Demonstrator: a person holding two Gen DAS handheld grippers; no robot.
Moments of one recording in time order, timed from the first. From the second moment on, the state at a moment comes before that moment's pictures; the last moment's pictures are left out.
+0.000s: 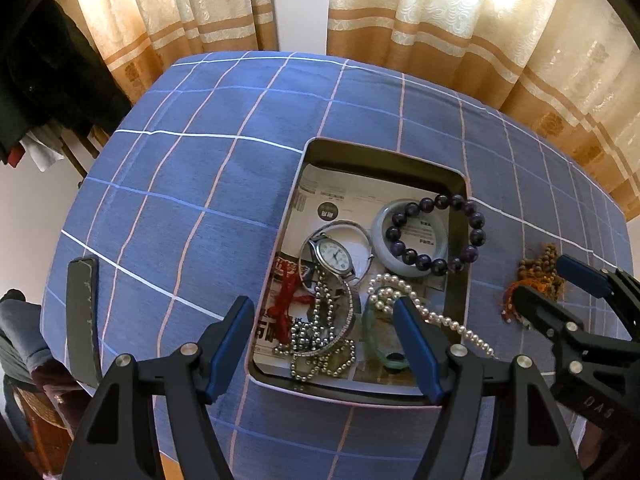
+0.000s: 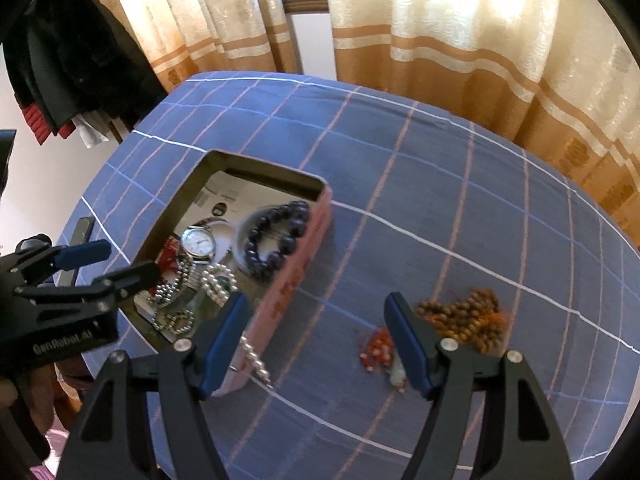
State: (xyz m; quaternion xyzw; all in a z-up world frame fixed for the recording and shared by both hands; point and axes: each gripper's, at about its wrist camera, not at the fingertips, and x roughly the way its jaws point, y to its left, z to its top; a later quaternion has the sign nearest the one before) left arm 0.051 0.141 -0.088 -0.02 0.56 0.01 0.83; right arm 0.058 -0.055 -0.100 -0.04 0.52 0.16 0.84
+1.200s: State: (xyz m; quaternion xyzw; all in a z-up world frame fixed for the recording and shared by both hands) left arm 0.045 0.049 -0.104 -0.01 0.57 -0.05 0.82; right arm 0.054 -0.230 -0.145 0.04 0.56 0.01 0.83
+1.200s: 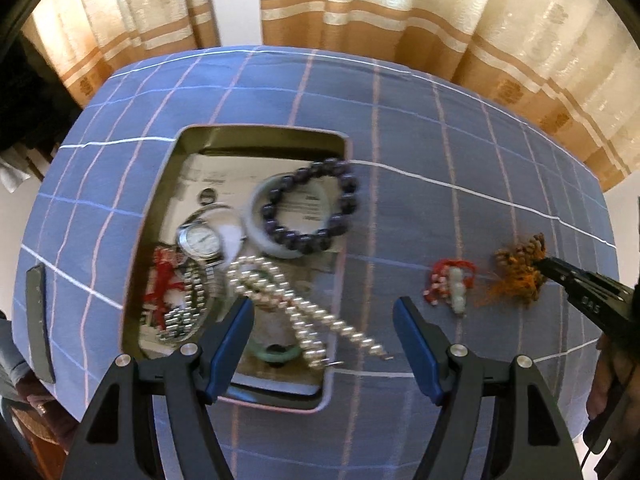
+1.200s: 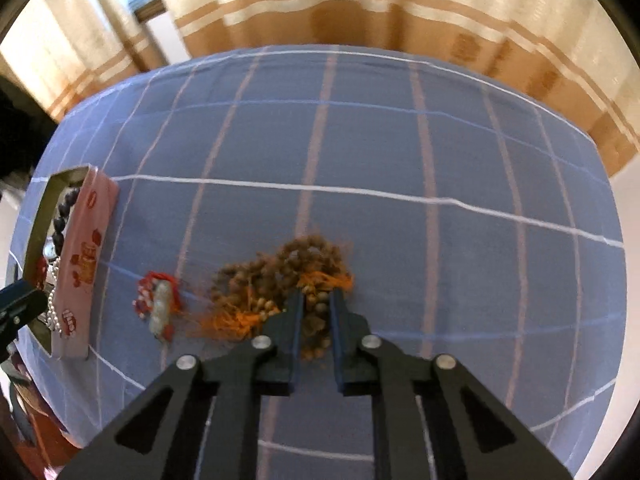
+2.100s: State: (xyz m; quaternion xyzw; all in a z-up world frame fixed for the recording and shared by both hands) left arm 0.066 -0.063 -0.147 0.06 0.59 -0.12 0.80; right arm 0.041 -0.271 -0.157 0.07 0.57 -0.02 0.82
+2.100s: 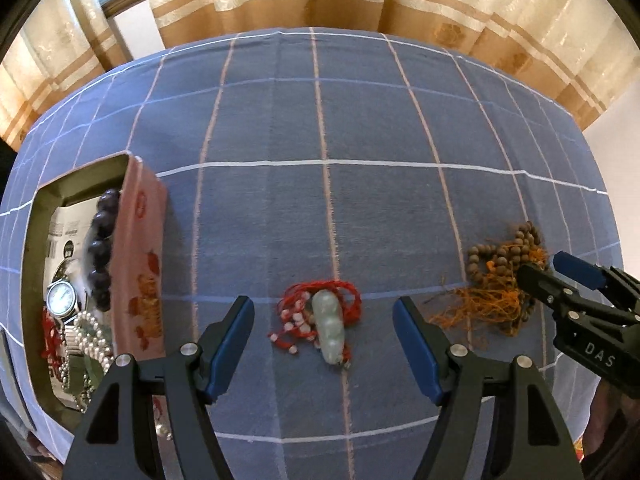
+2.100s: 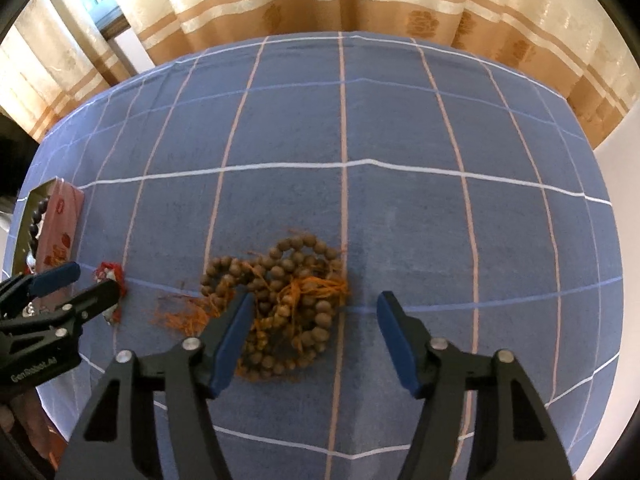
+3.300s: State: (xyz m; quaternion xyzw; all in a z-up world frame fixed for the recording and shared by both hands) left arm 0.068 -0.091 -0.148 0.06 0.56 -0.17 0.81; right arm 0.030 -0.250 -0.148 0.05 0.56 0.04 0.83
